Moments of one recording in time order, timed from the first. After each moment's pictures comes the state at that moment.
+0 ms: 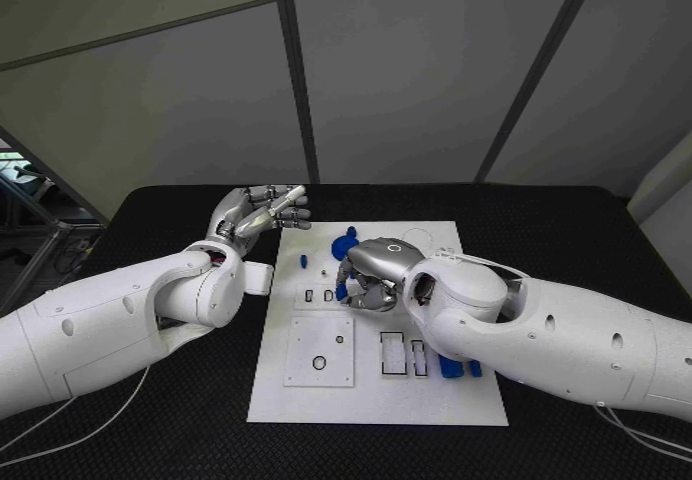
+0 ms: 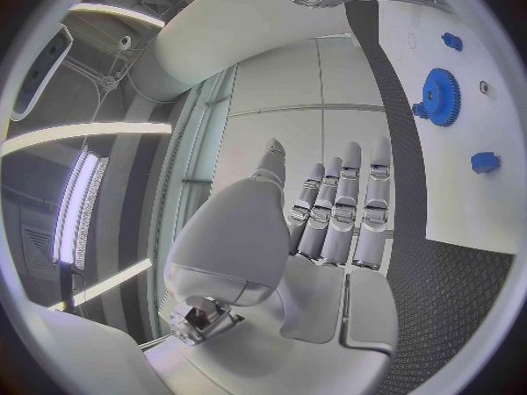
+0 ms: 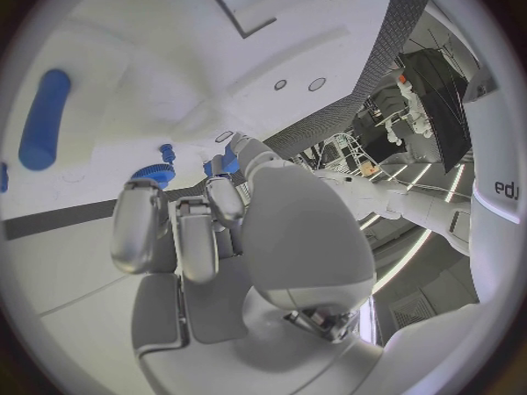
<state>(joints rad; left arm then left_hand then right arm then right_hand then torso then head) 1.09 -0.90 0.12 1.54 -0.11 -0.46 0.48 1.40 0.05 -0.10 0.10 0.11 0.88 0.22 0.10 0.07 0.97 0.17 0.12 0.07 1.08 0.12 0.17 0.22 0.13 0.93 0.22 0.45 0.20 1.18 -0.57 0.03 1.63 -1.73 -0.15 -0.34 1.43 -0.06 0.23 0.13 0.25 1.04 0.13 0.18 0.08 1.30 0.04 1.25 1.18 1.47 -0.03 1.52 1.31 0.09 1.41 0.08 1.41 1.23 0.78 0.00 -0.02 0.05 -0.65</state>
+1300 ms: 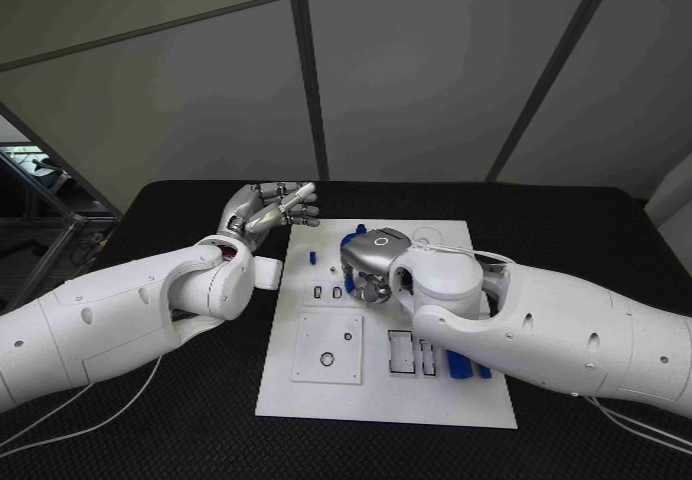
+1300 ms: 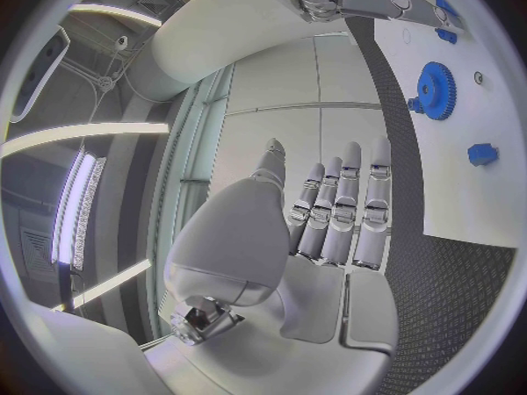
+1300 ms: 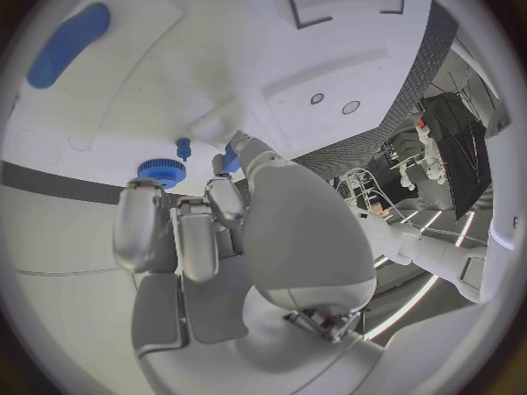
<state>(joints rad) 1.10 -0.89 0.12 1.52 -0.11 -0.46 0.48 1.40 0.05 -0.11 0.10 0.11 0.88 0.22 0.10 0.07 0.97 0.17 0.12 0.07 1.08 0.12 0.17 0.22 0.13 0.93 0.23 0.45 0.20 1.20 -0.47 0.03 1.57 -1.90 0.03 -0.45 1.42 -0.07 0.23 0.13 0.26 1.04 0.12 0.18 0.08 1.30 0.04 1.25 1.18 1.47 -0.03 1.52 1.31 0.09 1.41 0.08 1.41 1.23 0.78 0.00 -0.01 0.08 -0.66</state>
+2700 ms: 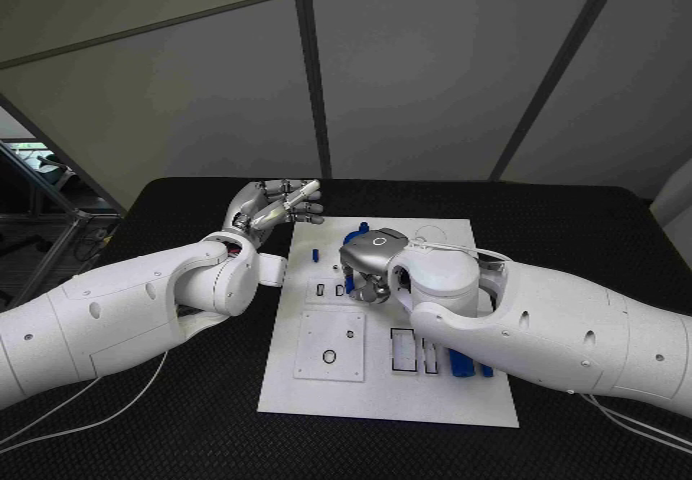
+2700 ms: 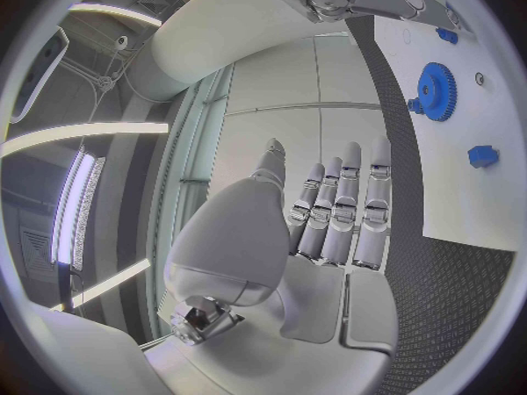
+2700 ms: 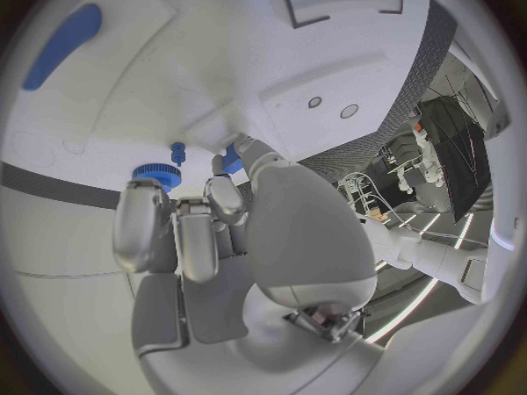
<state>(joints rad) 1.10 -0.88 0.12 1.51 -0.11 -0.46 0.47 1.40 0.05 -0.11 0.10 0.11 0.88 0.22 0.10 0.07 0.97 0.17 0.12 0.07 1.08 0.12 0.17 0.22 0.13 0.93 0.23 0.45 0.20 1.20 -0.45 0.02 1.55 -1.90 0.06 -0.44 1.38 -0.08 0.23 0.13 0.26 1.02 0.13 0.17 0.08 1.28 0.05 1.23 1.15 1.47 -0.03 1.51 1.31 0.09 1.41 0.08 1.41 1.22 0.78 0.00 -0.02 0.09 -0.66</state>
